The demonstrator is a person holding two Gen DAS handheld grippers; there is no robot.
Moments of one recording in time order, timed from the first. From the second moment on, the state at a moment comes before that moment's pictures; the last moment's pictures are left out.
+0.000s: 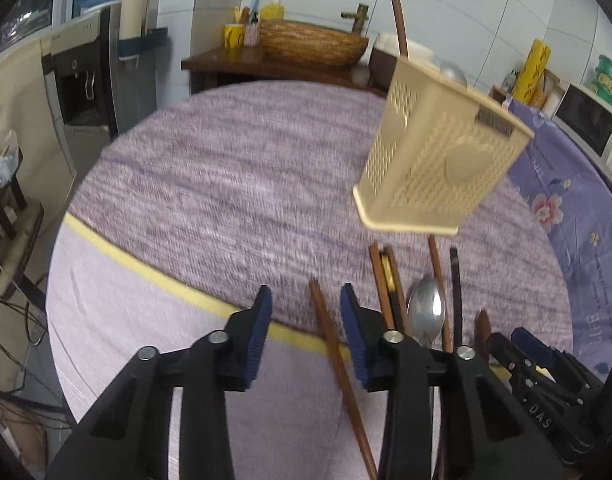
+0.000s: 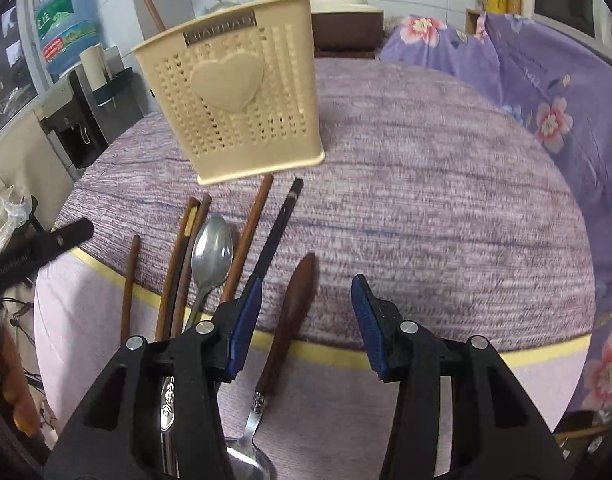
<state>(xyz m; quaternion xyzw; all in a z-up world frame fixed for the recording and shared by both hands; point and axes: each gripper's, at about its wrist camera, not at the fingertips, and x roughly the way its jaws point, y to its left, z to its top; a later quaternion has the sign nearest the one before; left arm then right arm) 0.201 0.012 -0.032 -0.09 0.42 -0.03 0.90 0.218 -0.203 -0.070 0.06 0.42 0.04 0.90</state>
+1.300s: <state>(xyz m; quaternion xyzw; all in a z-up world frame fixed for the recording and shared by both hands) 0.224 -0.025 -0.064 -0.06 0.47 -0.03 0.88 0.241 -0.195 -0.082 0.08 0.44 0.02 0.89</state>
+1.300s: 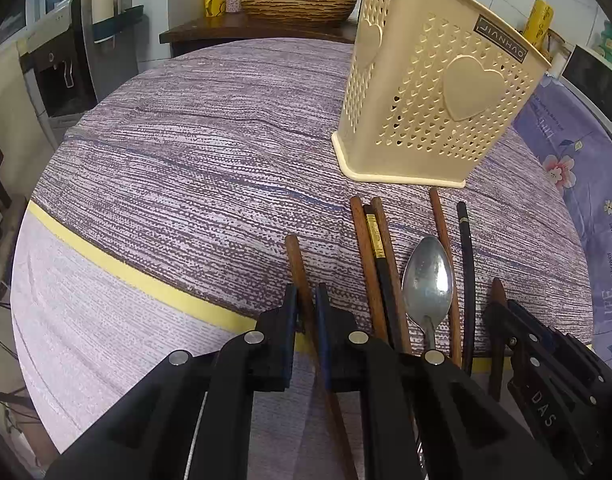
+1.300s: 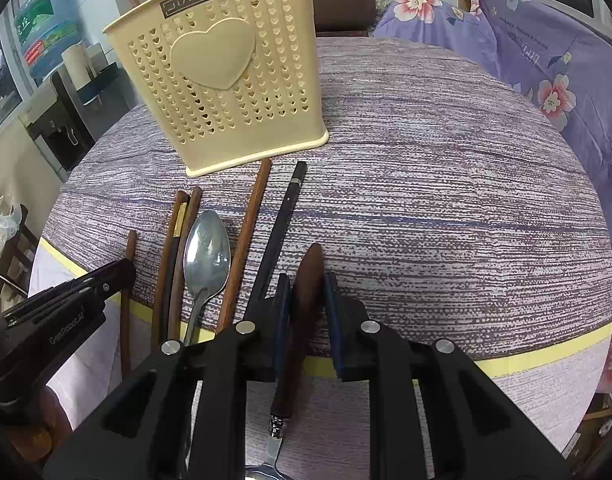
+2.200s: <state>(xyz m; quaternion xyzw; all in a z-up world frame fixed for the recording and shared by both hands) 0.206 0.003 0.016 -0.12 0.36 -0.07 0.92 0.199 -0.240 -0.011 0.16 0.31 0.11 0.93</state>
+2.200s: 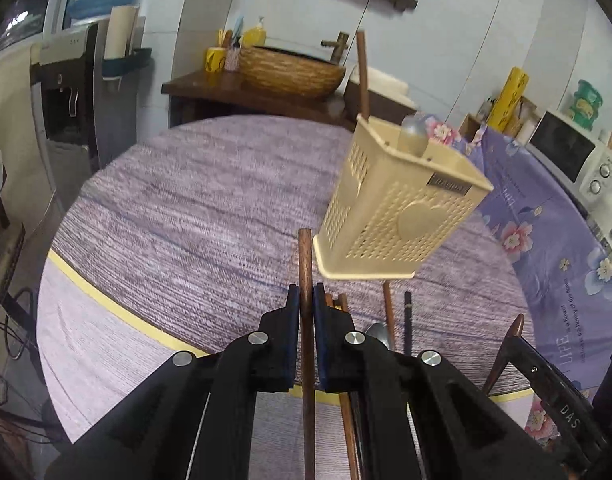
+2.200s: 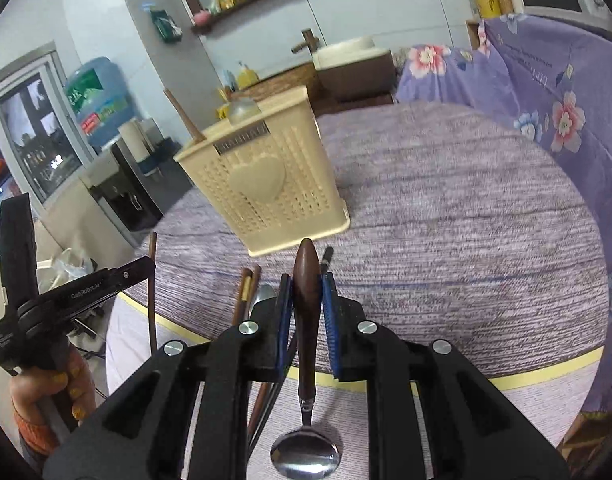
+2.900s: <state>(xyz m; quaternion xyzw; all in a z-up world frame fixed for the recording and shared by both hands) 0.183 0.015 0.073 -0.13 0.29 -0.09 0.95 0.172 -0.246 0.028 0.16 0.25 0.15 0.94</state>
